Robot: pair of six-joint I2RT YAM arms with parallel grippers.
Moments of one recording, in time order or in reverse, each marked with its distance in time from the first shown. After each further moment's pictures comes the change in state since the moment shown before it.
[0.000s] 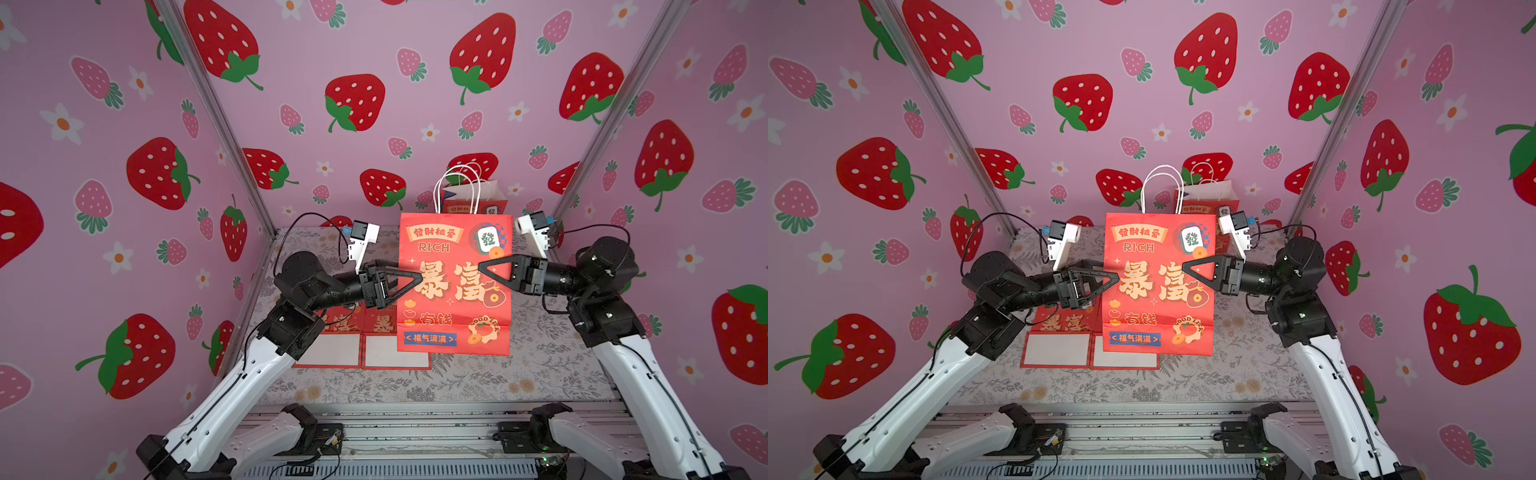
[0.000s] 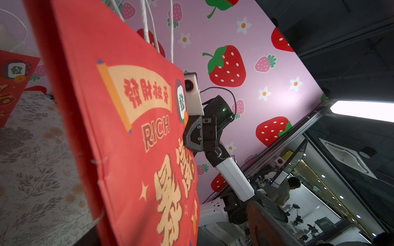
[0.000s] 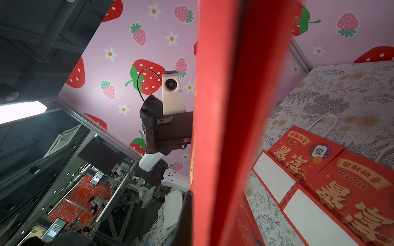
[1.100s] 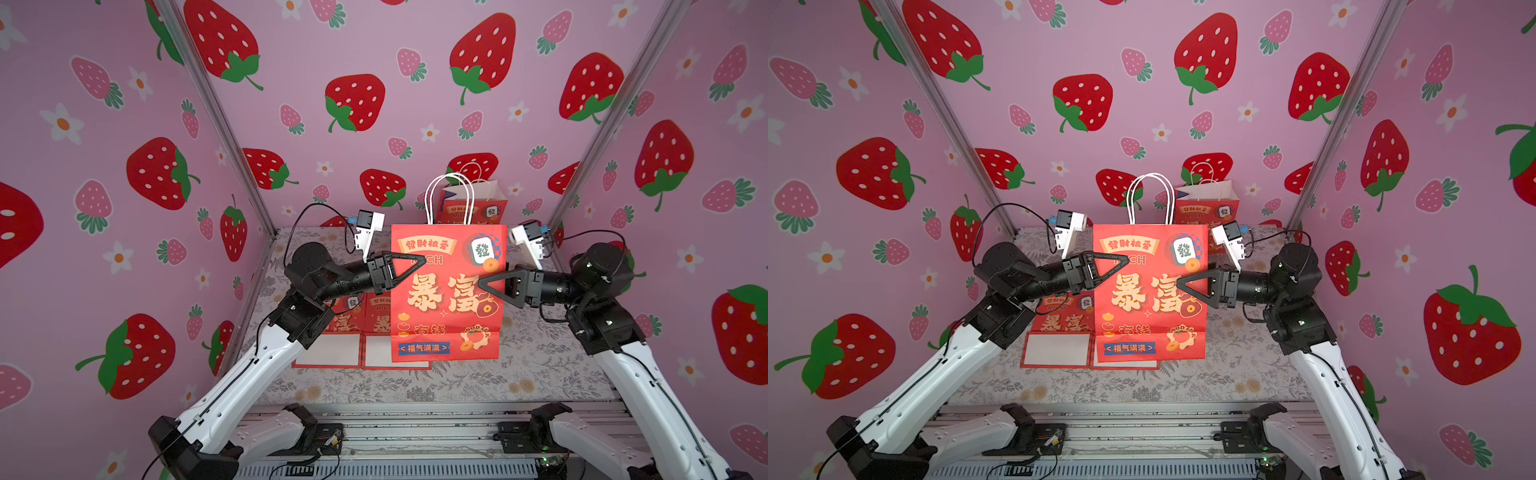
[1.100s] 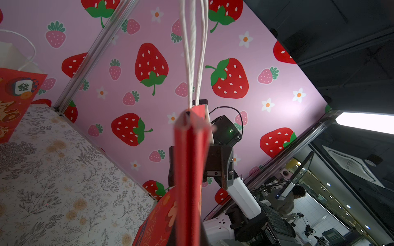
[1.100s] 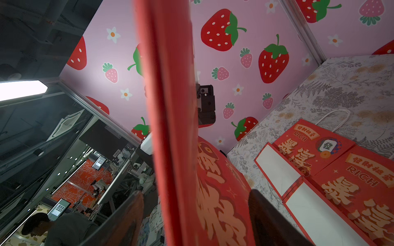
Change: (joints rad) left arm -0.013 0.121 0.063 0.101 -0.048 -0.032; right arm 0.073 -0.042 -0.052 -0.041 0.007 -0.075
